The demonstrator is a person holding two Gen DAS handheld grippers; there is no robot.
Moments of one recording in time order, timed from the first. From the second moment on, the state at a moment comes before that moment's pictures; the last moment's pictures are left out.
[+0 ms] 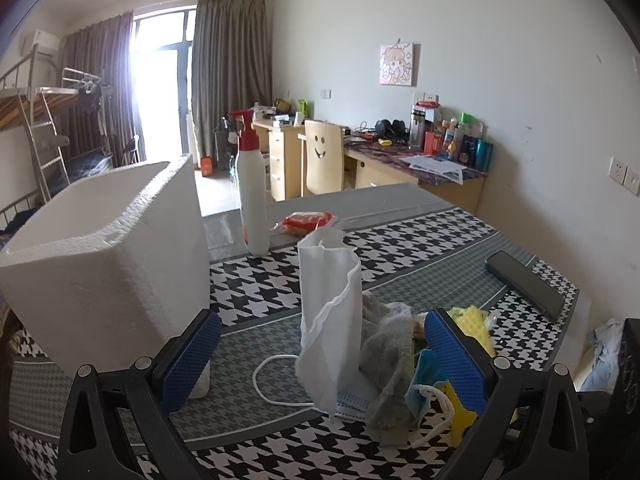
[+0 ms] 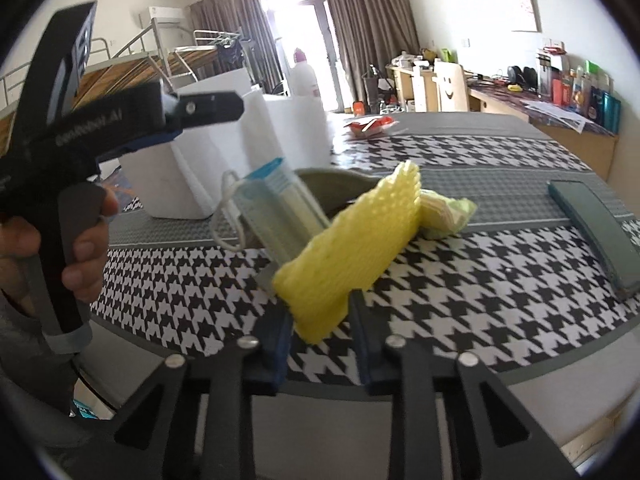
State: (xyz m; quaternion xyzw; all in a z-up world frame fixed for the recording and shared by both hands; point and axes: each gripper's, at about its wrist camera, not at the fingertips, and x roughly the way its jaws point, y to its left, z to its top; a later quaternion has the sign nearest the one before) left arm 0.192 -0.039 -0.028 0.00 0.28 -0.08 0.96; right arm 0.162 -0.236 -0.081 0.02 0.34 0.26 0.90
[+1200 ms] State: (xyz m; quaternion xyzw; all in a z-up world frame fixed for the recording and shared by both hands) left arm 0.242 -0.042 -0.057 -0.04 0.32 -0.05 0.94; right arm 0.159 -0.270 -0.072 0.04 0.32 0.26 0.91
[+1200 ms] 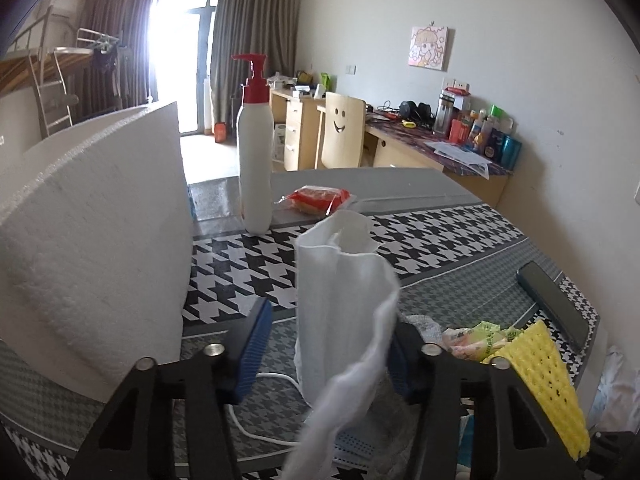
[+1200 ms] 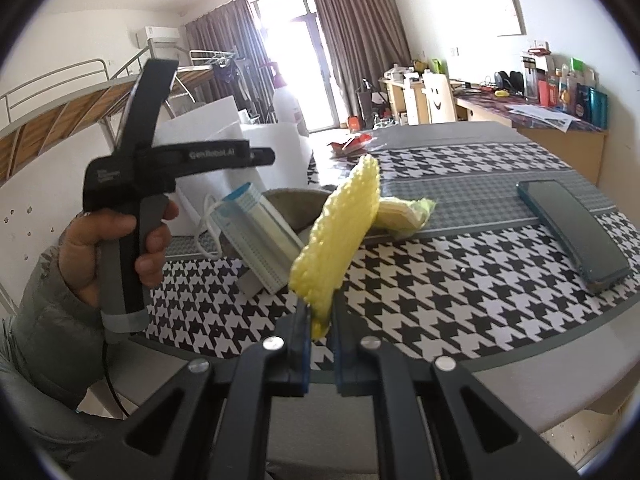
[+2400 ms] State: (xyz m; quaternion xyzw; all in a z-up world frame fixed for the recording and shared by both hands) left arm 0.188 -0.021 -0.011 -0.04 0.26 -0.07 0.96; right arm 0.169 -0.249 -0.028 0.02 0.26 0.26 0.93
